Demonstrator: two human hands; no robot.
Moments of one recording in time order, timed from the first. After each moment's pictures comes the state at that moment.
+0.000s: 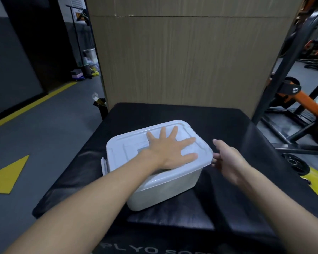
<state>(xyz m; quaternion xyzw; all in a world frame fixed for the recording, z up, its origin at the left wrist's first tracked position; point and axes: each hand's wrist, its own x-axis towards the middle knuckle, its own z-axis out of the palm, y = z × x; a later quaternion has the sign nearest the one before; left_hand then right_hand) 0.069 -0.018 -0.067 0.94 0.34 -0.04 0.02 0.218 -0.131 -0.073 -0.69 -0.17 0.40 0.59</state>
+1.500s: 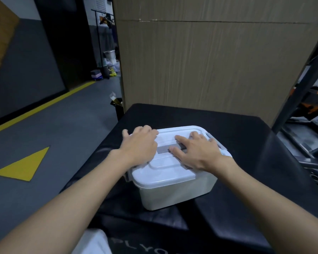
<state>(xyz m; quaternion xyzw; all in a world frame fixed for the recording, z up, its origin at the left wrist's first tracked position) -0.034 0.022 -0.054 0.89 0.45 0.09 0.01 0.148 -0.056 -0.062 -0.77 -0.64 0.01 0.04</state>
